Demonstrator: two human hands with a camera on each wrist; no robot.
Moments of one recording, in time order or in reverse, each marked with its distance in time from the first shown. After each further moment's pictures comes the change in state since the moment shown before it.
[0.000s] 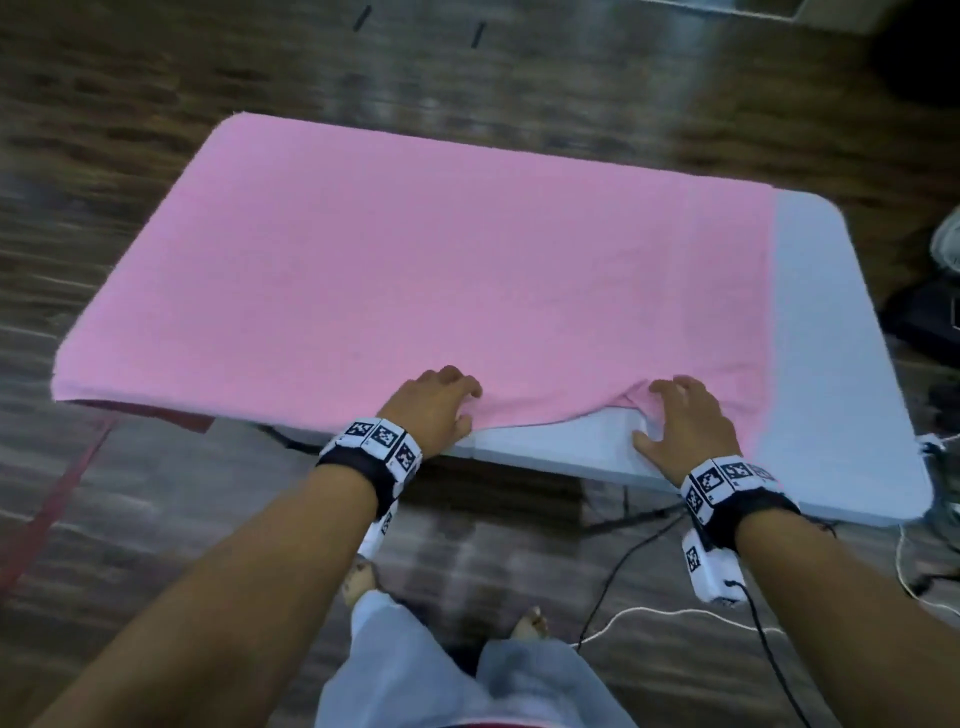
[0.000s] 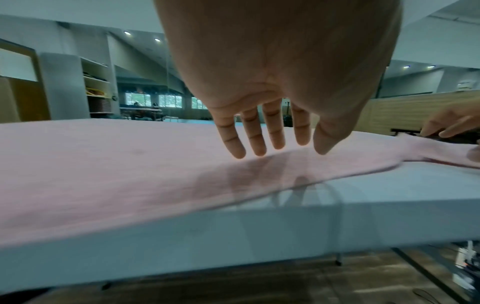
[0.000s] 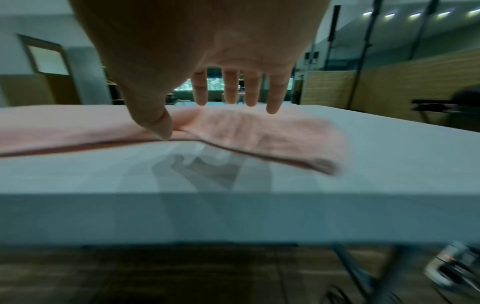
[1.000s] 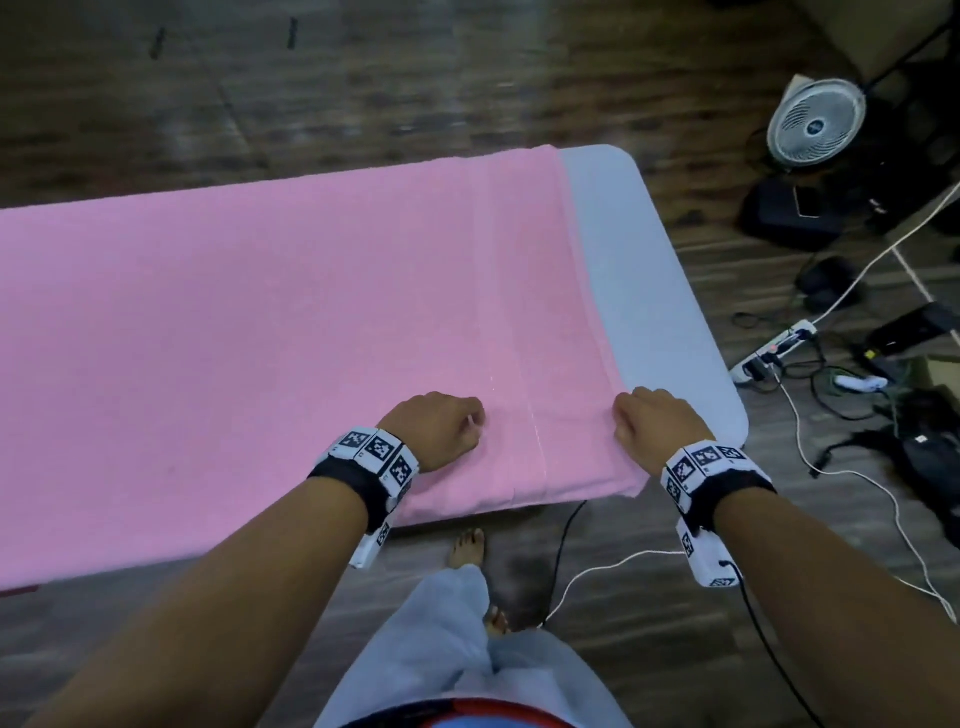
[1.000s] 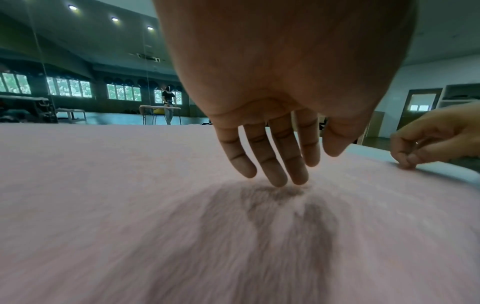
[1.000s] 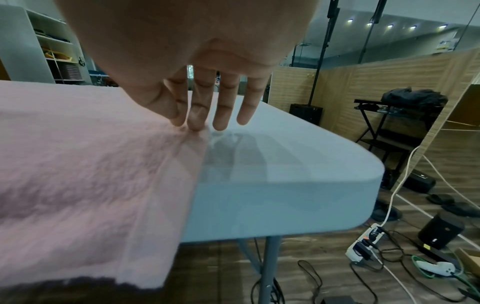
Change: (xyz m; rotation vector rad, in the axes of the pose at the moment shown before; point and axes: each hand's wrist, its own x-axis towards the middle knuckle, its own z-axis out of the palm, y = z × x) left_hand 0.137 0.198 0.023 0.066 -0.260 0.239; right_hand -0.007 0.186 -0.032 -0.106 -0.111 0.044
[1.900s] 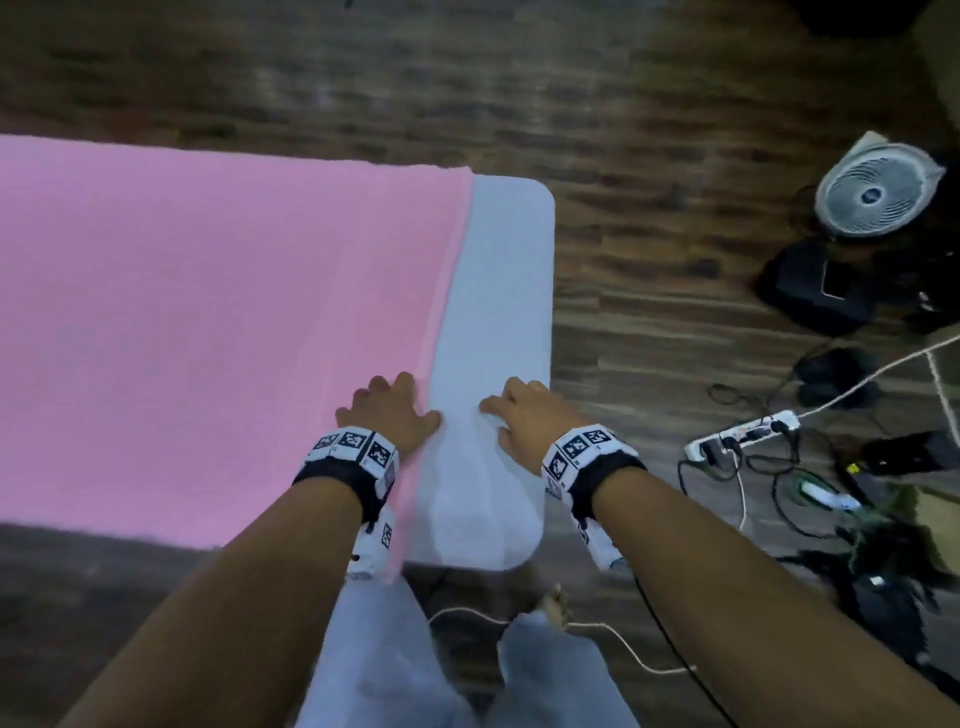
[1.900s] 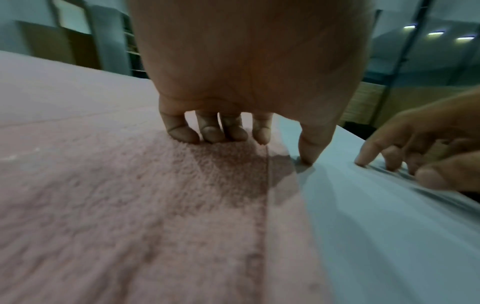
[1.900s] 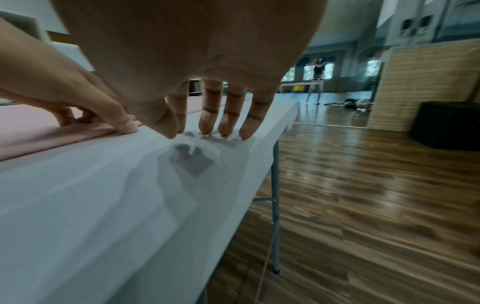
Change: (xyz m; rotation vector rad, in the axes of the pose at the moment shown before) left_hand 0.195 0.176 0.012 -0.138 0.063 -0.776; right_hand 0.125 0.169 -0.037 0.037 -0.121 -0.555
